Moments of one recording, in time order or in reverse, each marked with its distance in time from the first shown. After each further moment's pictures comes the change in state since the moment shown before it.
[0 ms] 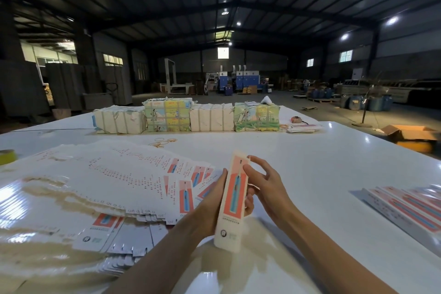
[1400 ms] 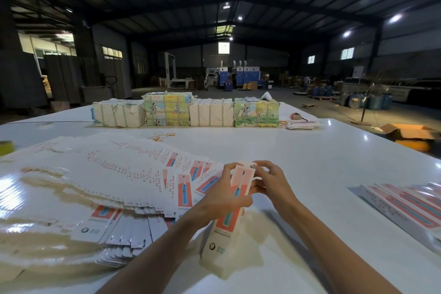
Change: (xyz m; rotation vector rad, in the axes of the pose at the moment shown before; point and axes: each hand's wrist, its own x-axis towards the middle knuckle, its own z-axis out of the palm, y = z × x) left_hand -0.007 -0.003 0.006 0.761 -0.030 0.365; right_hand 0.004 -0.004 -0.019 -0.102 0.018 0.108
